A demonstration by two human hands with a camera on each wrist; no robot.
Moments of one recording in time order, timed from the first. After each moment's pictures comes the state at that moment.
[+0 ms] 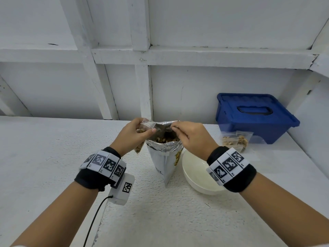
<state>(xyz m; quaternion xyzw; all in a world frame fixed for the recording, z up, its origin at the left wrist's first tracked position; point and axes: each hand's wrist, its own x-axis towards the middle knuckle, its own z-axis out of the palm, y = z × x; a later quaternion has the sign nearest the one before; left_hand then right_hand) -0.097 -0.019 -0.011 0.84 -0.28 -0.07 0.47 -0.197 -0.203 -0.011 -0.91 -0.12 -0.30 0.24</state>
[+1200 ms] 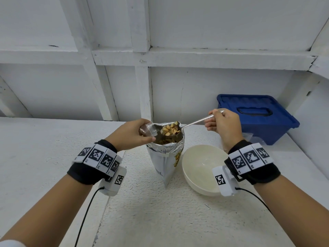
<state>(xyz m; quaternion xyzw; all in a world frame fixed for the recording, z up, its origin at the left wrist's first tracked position) -0.098 -0.015 0.016 0.88 -0.37 -0.08 0.27 -0.211 -0.246 0.021 -0.68 0.25 -0.31 0.61</state>
